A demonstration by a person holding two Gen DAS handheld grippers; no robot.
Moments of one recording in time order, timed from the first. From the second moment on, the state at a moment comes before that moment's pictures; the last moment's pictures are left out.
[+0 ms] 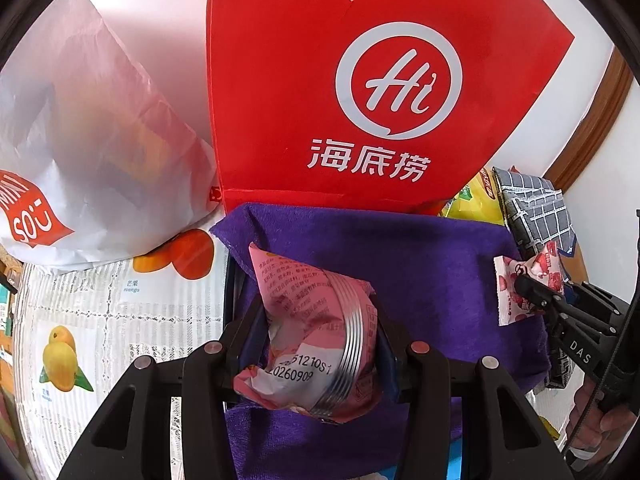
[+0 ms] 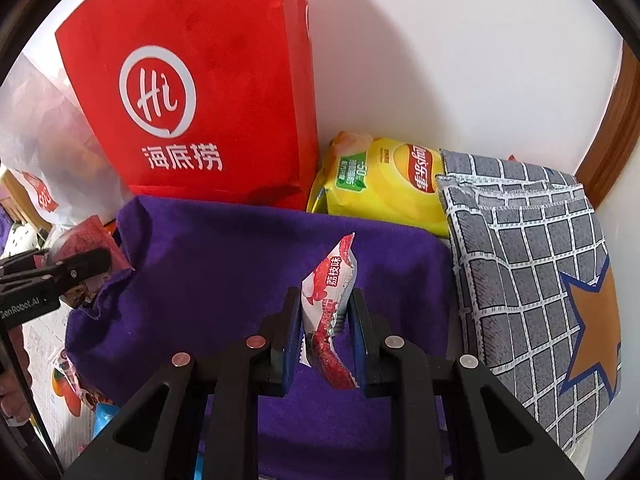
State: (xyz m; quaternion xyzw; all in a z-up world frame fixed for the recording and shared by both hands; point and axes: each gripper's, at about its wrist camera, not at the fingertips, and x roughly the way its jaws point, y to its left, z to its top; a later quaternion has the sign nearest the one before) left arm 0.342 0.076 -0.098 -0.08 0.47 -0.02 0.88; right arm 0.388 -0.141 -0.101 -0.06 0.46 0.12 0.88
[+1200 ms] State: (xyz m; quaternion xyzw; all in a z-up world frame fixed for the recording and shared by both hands) left arm 0.351 0.061 -0.113 -0.06 0.50 -0.03 0.86; right arm 0.395 -0.141 -0.122 -0.08 0.50 0.12 0.85
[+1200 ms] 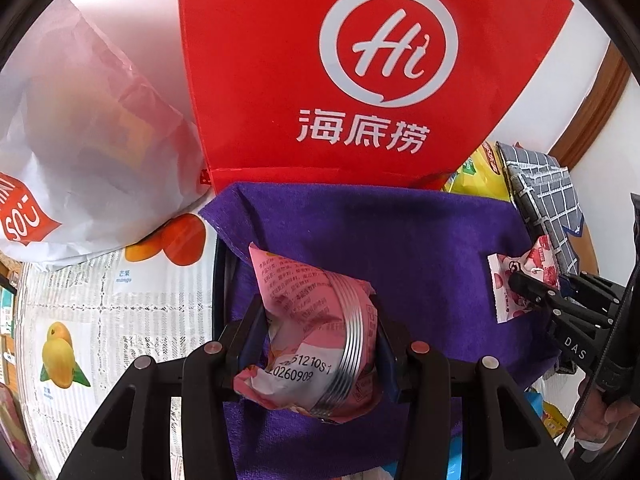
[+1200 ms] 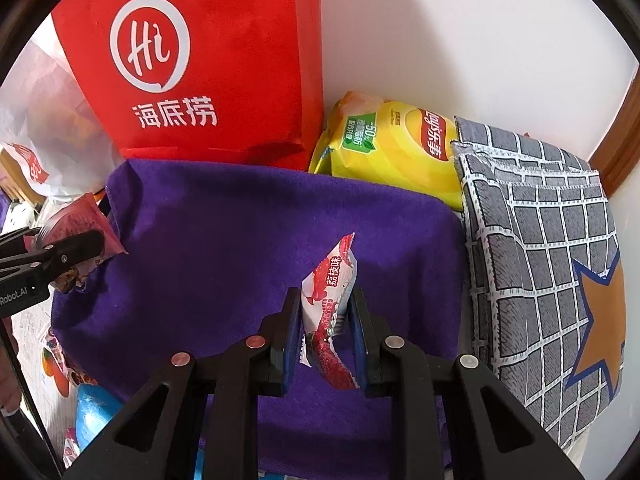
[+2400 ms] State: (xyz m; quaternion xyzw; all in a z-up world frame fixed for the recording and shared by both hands) left arm 0.360 0.046 -0.125 -0.04 0.54 -0.04 0.84; right arm 0.387 -0.138 -0.098 -0.07 0.48 0.11 0.87
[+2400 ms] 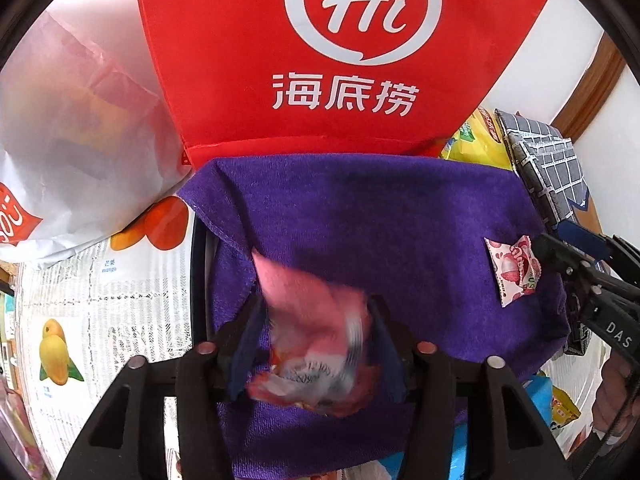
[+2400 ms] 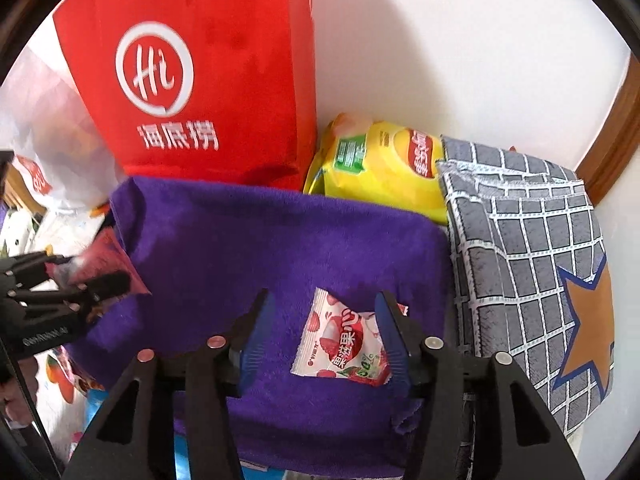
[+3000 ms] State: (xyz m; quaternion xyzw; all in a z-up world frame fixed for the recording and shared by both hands) left arm 0.335 0.039 -0.071 -0.02 0.48 -0.04 0.88; right arm 0.332 -0.138 -0.044 -0.04 0.40 0.10 0.91
